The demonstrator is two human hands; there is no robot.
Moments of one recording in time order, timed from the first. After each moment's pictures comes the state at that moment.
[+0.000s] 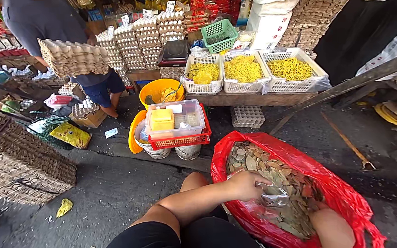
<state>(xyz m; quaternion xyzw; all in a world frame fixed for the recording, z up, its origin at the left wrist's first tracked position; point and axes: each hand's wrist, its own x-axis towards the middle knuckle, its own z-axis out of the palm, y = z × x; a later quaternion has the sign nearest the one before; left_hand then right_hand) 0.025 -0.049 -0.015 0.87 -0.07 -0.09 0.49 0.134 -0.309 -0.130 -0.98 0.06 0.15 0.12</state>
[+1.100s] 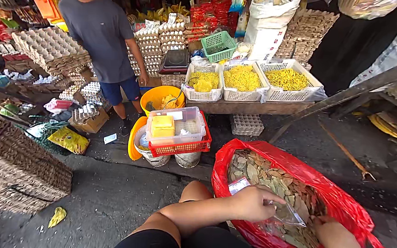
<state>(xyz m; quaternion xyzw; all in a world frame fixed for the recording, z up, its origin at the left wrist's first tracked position) 0.005 -0.062 -0.007 0.84 -0.13 -0.05 0.53 0.125 -0.309 -0.101 -0.97 0.04 0.19 0.16</state>
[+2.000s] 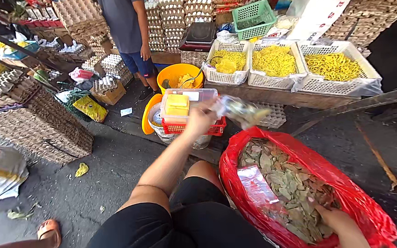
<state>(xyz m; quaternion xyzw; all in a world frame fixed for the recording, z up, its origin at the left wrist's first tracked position) -0.030 0.088 0.078 0.75 0.22 0.29 0.55 0.180 -0.315 -0.140 -0.95 0.02 0.26 0.15</state>
